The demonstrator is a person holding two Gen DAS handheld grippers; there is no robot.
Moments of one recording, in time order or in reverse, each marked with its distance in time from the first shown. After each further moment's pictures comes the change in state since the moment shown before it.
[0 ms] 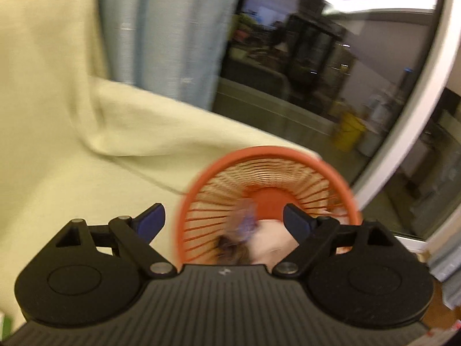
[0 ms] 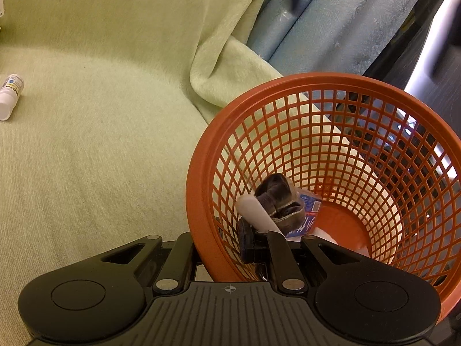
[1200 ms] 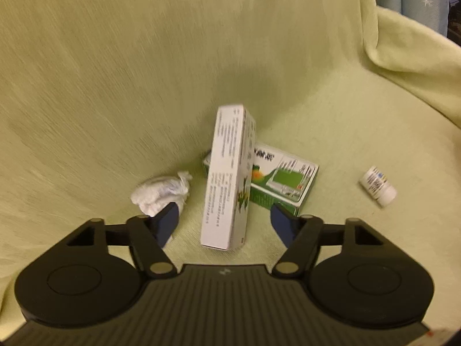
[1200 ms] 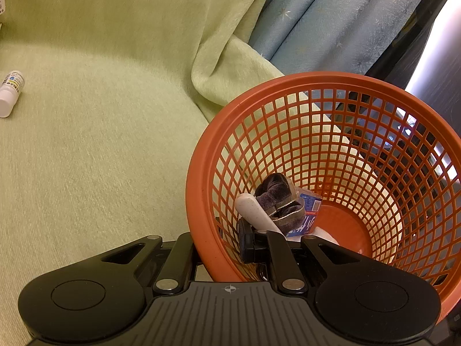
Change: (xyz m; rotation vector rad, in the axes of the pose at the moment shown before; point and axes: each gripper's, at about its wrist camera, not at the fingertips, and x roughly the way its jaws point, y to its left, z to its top) left arm -0.123 0.226 -0.155 -0.172 0.158 0.750; right arm -0.002 -0.001 -0.003 -0.007 0.003 -0.001
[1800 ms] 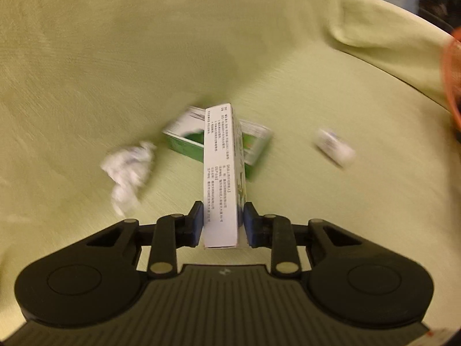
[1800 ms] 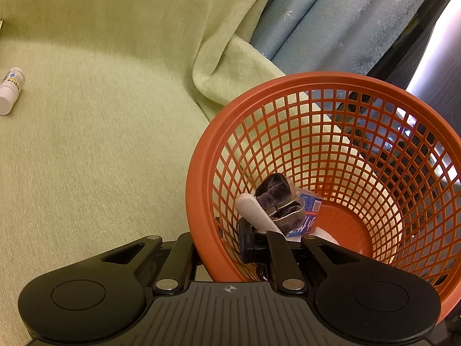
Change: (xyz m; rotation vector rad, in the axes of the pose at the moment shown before) left arm -0.038 -0.029 -0.037 0.076 0.030 -0.090; right arm -0.002 0.000 -0.003 -0.013 0.003 -0.002
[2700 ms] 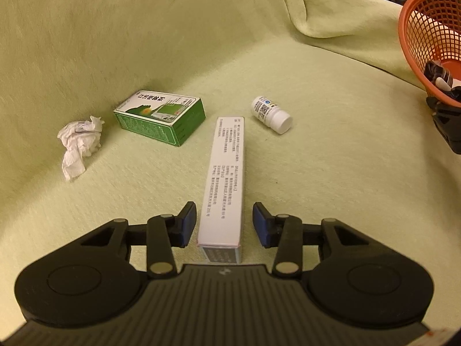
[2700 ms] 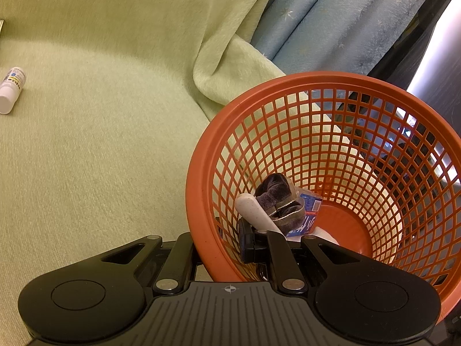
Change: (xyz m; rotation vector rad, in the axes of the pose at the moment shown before) left arm 0.004 -0.068 -0.045 -0.001 -0.084 0.007; right arm -0.001 -0.001 0.001 -0.001 -0.001 0.002
